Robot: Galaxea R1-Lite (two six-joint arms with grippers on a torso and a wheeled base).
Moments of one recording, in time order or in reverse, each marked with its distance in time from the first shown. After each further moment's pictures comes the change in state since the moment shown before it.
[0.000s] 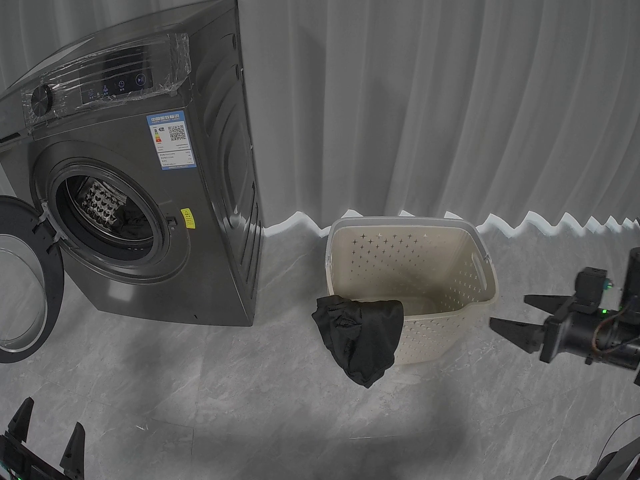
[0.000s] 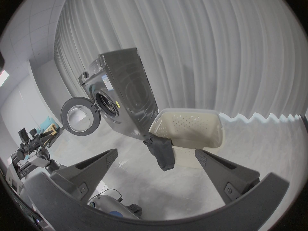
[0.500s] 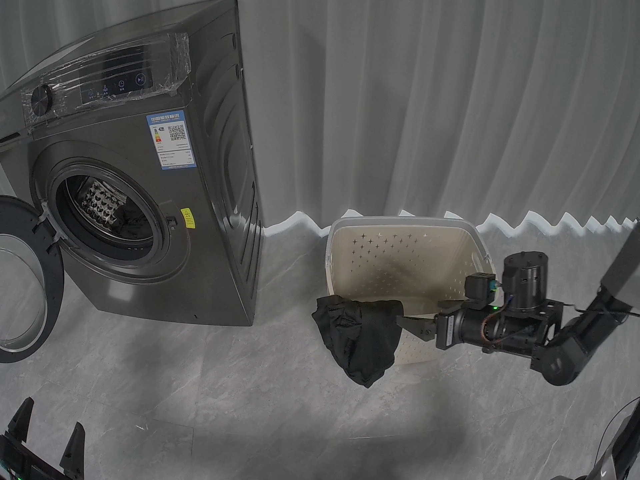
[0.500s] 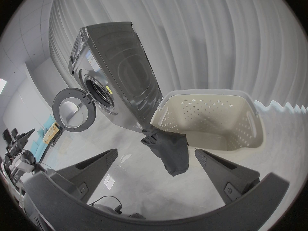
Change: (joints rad) left arm 0.000 0.000 0.000 0.000 0.000 -0.001; right arm 0.143 0.648 -0.225 -0.340 -0.074 0.073
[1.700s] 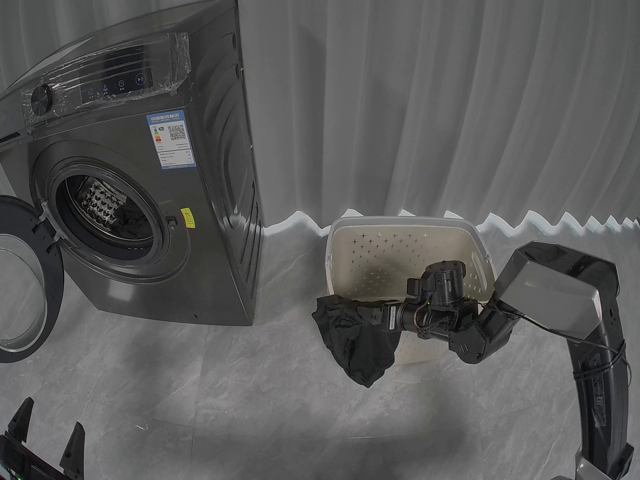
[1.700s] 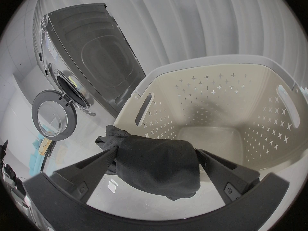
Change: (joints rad) left arm 0.000 0.000 0.000 0.000 0.001 -0.001; right arm -0.018 0.534 -0.574 0.084 -0.029 0.090
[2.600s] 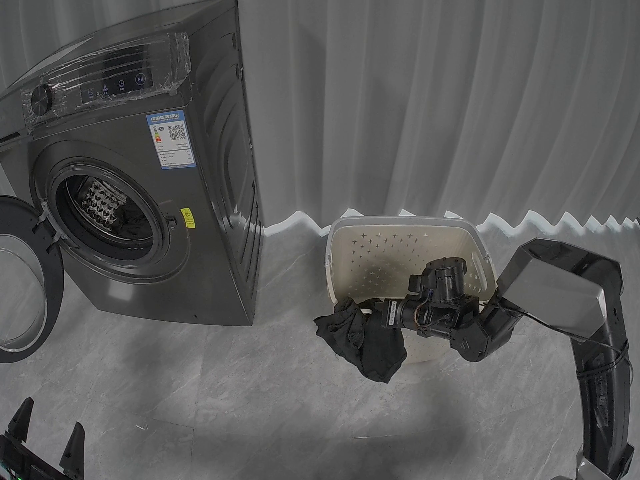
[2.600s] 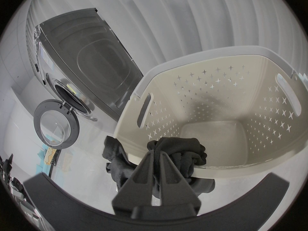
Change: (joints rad) left arm 0.000 0.000 0.000 0.000 0.001 -0.002; right arm 0.004 -0.018 0.000 0.015 0.011 0.097
